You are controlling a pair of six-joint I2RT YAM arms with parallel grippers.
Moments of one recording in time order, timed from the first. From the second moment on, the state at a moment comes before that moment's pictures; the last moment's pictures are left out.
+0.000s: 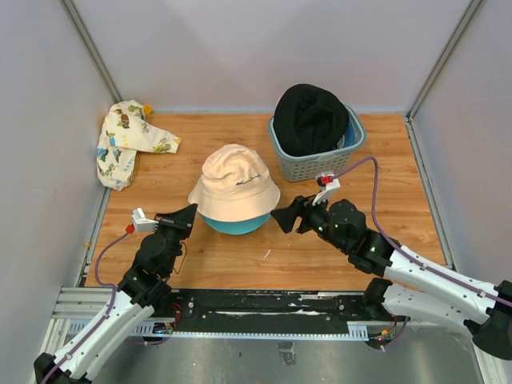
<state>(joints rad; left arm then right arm) -0.58 0.19 0.08 0.05 -0.54 -1.25 0.96 0.85 0.66 -0.02 0.22 0.51</state>
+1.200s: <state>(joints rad) -0.58 0.20 0.09 0.05 -0.51 -1.16 0.96 1.14 0.40 0.70 0.08 1.19</state>
